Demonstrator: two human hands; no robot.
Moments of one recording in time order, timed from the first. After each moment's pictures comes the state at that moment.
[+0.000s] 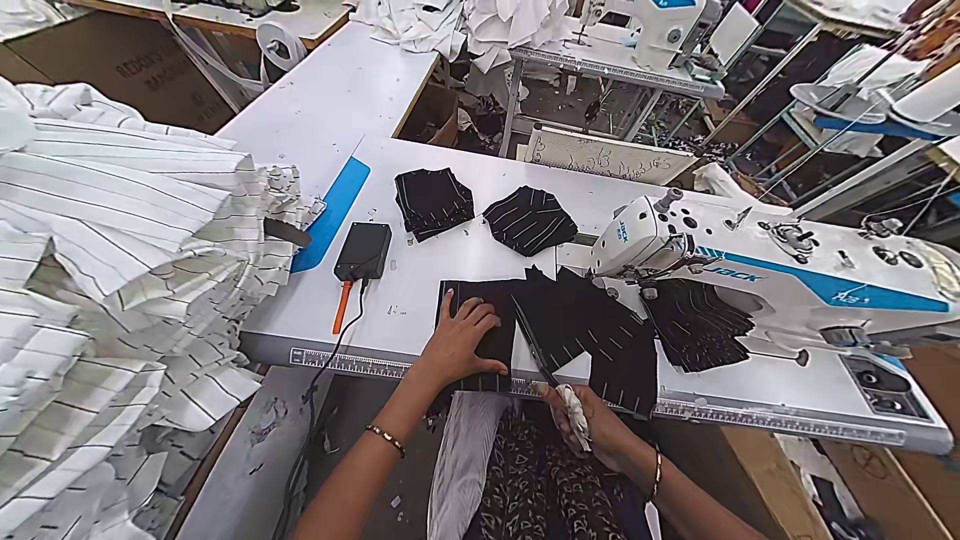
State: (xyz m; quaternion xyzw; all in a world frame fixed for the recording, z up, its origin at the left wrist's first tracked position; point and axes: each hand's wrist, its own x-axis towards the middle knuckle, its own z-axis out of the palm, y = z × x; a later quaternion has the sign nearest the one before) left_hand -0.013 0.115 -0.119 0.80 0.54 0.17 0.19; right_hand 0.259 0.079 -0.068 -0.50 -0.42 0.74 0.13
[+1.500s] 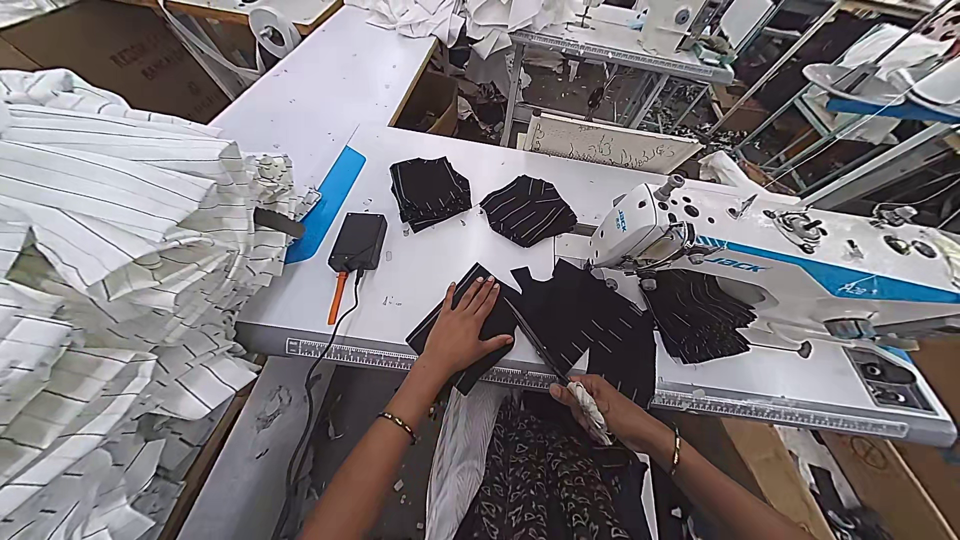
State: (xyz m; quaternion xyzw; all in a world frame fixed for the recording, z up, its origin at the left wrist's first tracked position) left_hand 0.004 0.122 -0.127 0.77 0.60 0.08 0.20; right_hand 0.291 0.099 -0.065 -0.51 -0.48 0.72 0.02
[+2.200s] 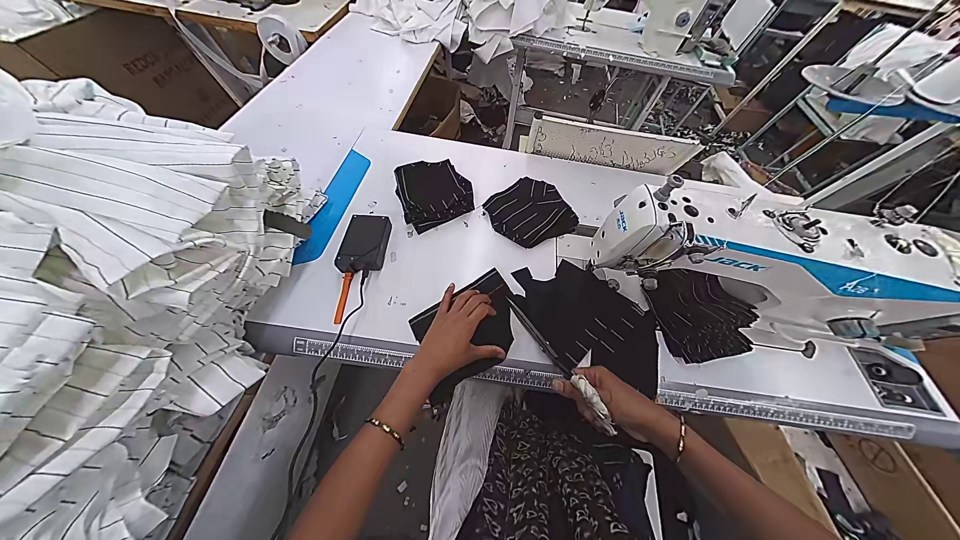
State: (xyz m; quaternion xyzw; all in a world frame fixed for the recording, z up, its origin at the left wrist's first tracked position) left_hand -0.014 0.111 -0.120 0.78 0.55 0.20 0.21; right_hand 0.289 0.110 -0.055 -0.52 -0.49 0.70 -0.01
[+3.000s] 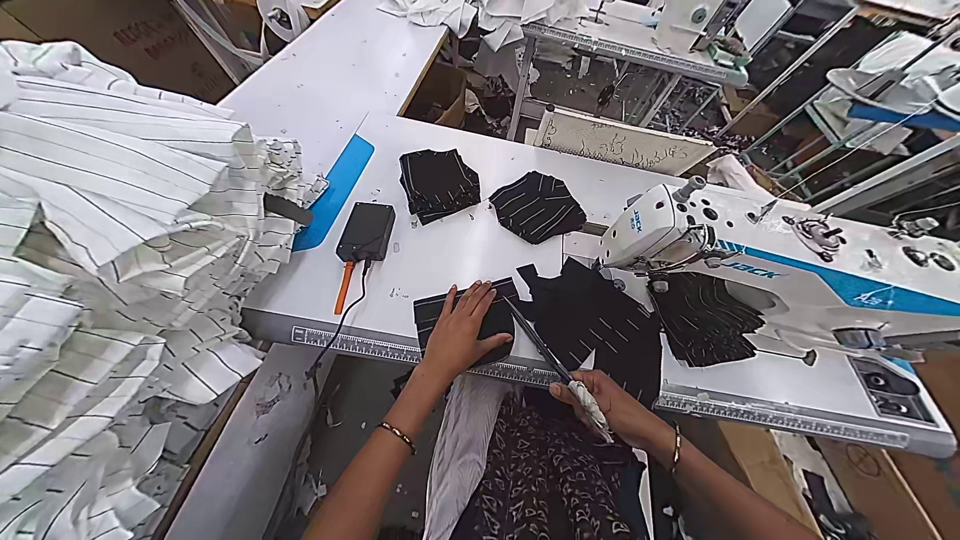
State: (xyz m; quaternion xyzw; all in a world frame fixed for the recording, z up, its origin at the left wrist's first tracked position) left_hand 0.000 0.103 -0.132 0.73 0.62 0.20 0.20; right_hand 0.281 0.102 -0.062 -0.52 -0.49 0.70 0.01
